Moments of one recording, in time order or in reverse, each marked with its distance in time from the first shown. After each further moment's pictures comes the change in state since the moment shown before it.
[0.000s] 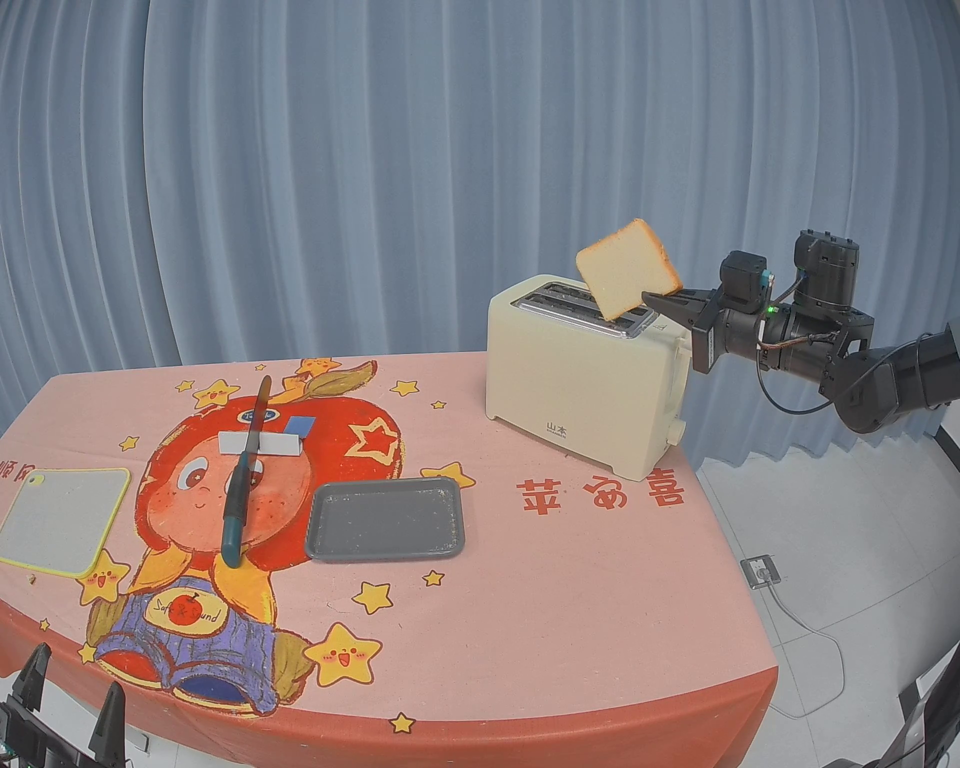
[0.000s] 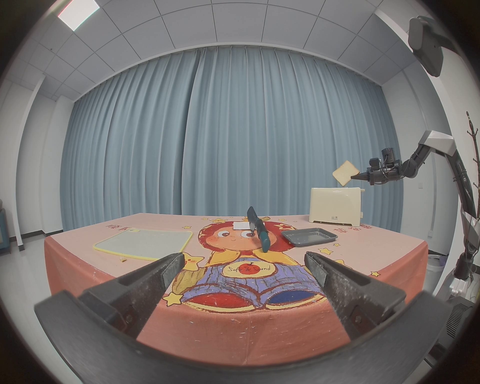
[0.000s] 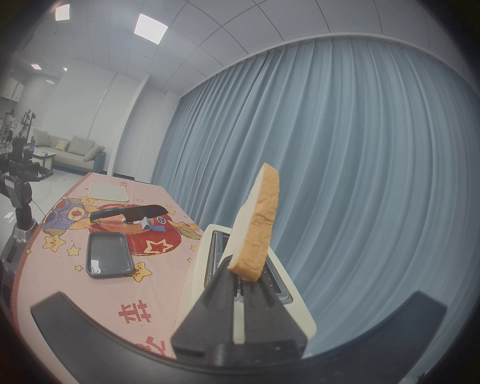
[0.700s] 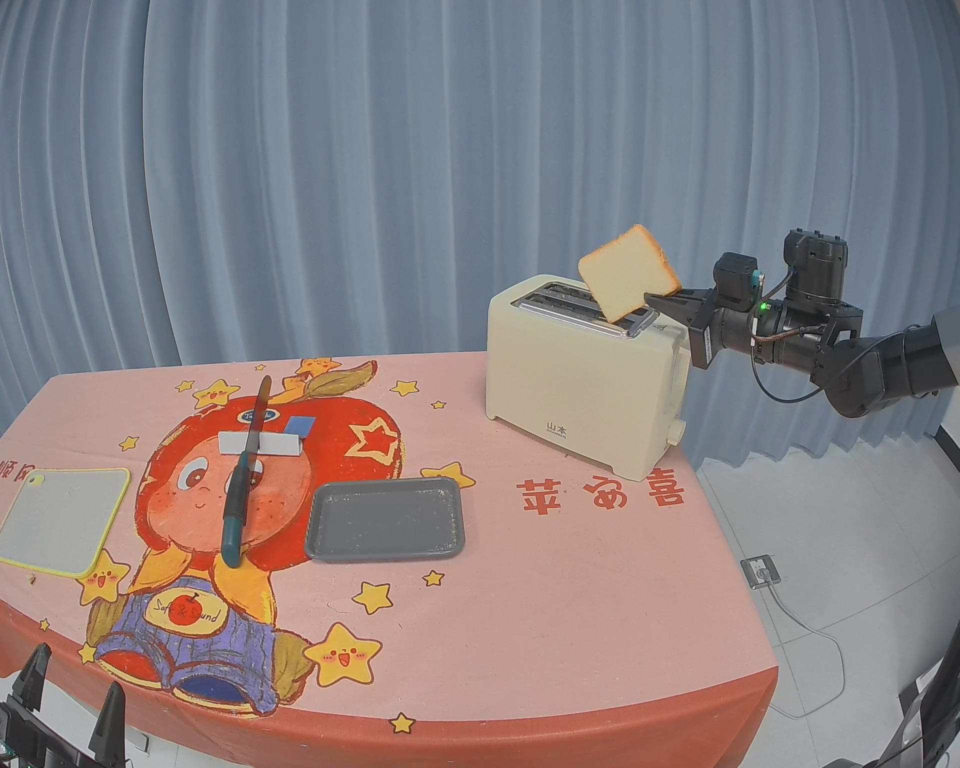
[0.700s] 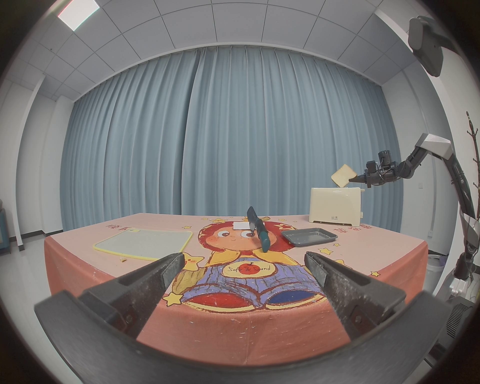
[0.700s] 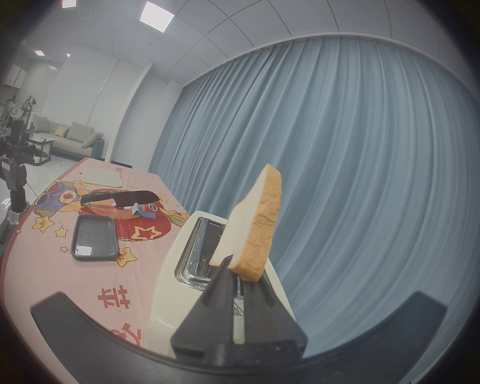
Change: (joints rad) left arm 0.000 0.000 0.000 0.000 0.000 0.000; right arm -0.031 0.064 -0.104 0.078 -0.006 -0.080
